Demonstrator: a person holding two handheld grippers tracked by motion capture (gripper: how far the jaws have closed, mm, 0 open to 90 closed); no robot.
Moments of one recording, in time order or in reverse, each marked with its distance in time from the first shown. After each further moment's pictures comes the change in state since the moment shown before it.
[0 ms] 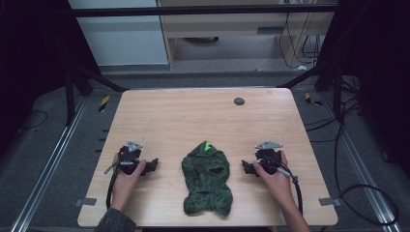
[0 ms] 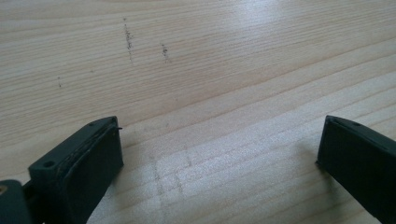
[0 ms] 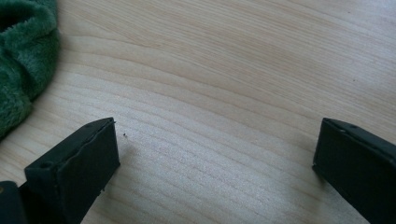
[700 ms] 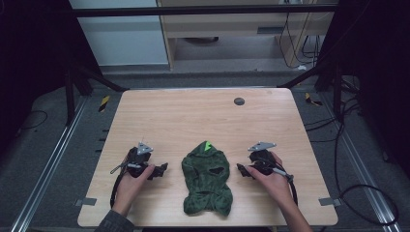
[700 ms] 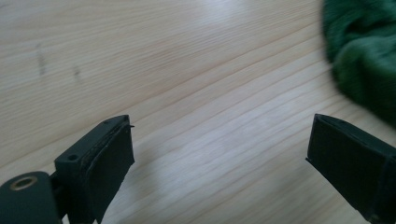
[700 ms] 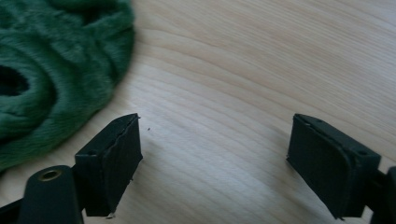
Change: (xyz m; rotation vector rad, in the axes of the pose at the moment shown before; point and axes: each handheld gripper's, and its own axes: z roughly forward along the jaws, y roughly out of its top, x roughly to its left) left arm -0.041 0.014 -0.015 0.007 -0.146 0.109; right arm 0.020 0.010 -0.008 0.050 0.113 -0.088
